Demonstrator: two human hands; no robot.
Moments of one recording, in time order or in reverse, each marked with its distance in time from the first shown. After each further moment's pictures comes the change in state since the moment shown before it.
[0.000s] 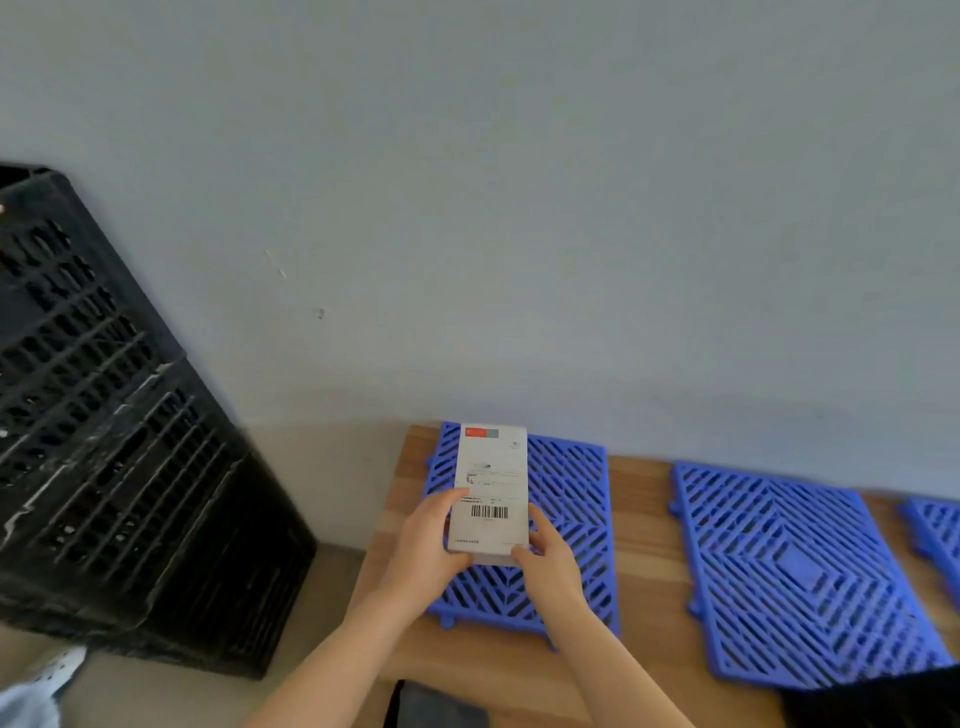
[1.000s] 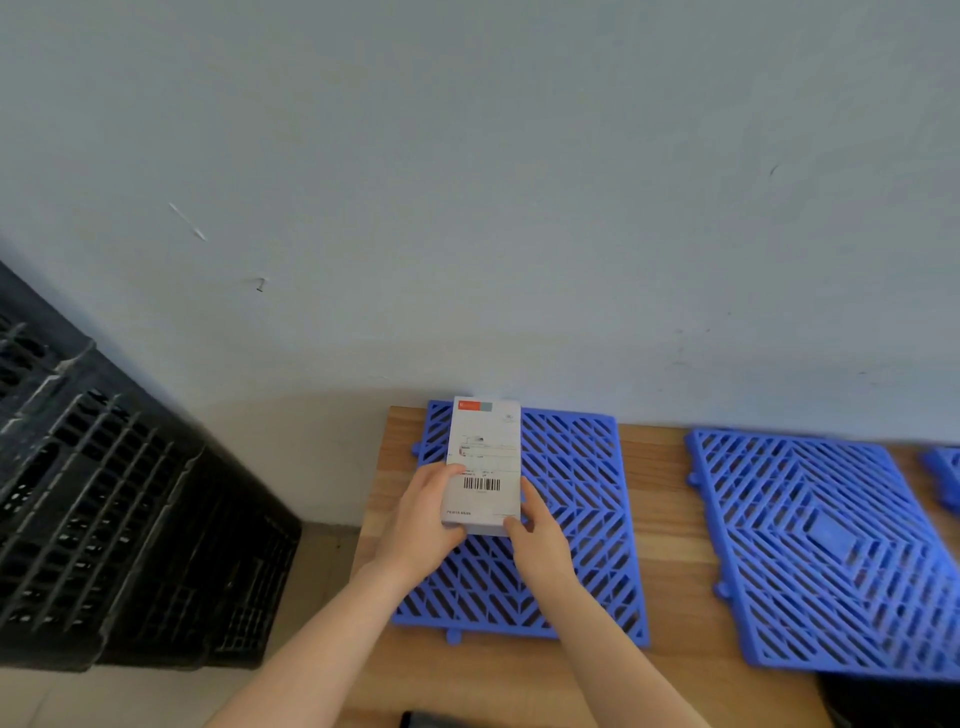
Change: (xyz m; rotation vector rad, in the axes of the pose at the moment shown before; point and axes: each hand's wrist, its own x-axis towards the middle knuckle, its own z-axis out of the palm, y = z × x) left_hand 0.073 -0.045 0.010 0.056 -0.148 0.016; right_hand 0.080 0.012 0.044 0.007 0.032 0.046
